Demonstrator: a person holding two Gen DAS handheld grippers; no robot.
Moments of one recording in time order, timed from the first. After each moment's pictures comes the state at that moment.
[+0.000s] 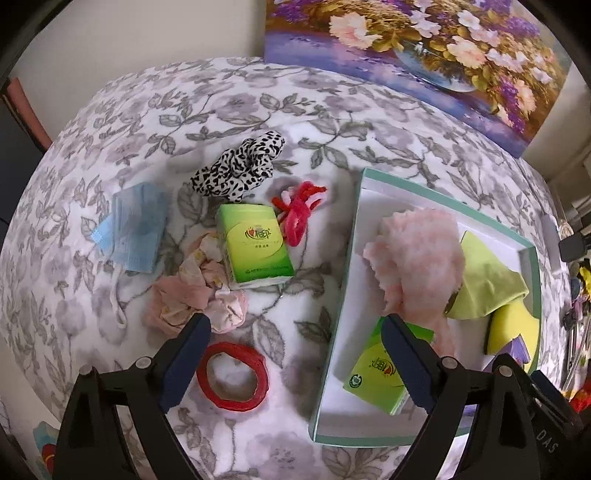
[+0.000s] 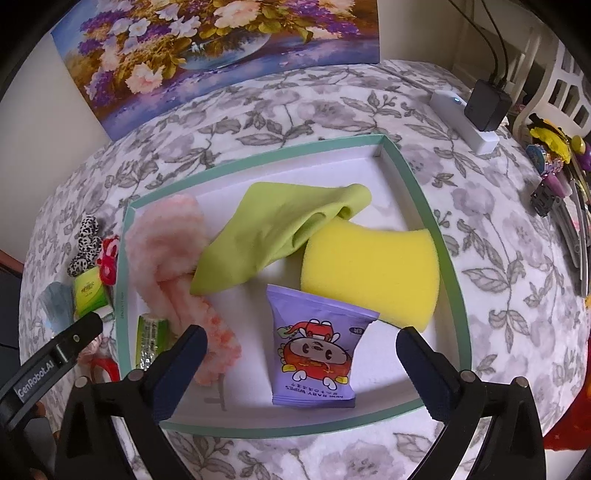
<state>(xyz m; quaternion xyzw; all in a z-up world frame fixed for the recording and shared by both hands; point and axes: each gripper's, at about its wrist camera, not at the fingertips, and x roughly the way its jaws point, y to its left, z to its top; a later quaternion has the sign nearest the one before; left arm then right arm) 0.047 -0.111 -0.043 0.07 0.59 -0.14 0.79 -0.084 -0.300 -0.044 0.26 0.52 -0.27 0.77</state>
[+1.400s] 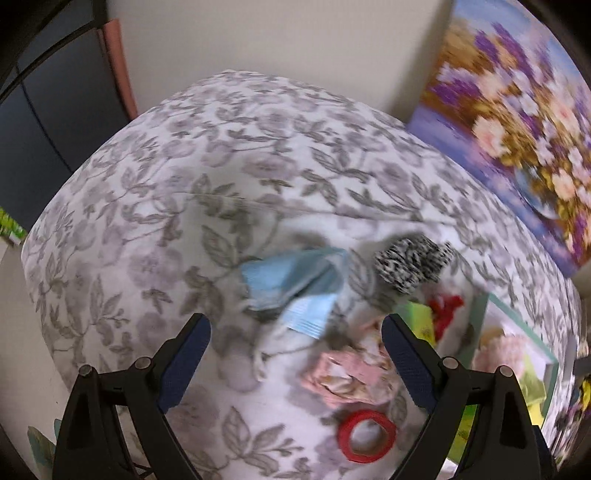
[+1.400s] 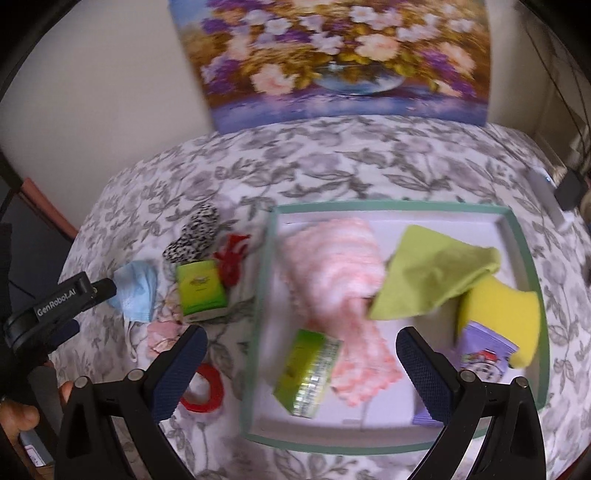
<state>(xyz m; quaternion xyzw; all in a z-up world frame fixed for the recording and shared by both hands) 0.108 0.017 -0.015 -0.04 0.54 0.00 0.84 -0.016 -0.201 -0.014 0.20 0.47 -0.16 0.84</state>
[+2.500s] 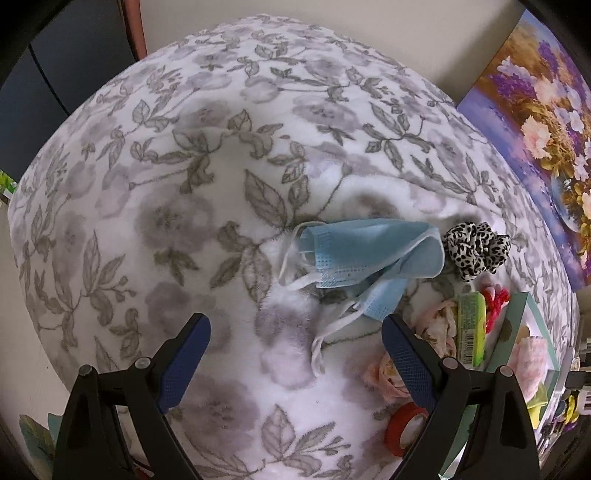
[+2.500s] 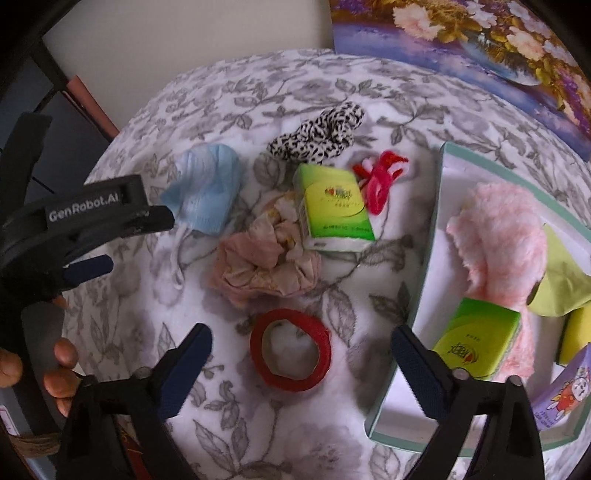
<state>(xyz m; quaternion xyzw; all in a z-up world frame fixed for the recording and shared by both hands) 0.118 0.072 -0.063 -0.08 0.61 0.01 0.78 0.032 -0.101 -0.065 0.13 0.56 -0.02 0.81</state>
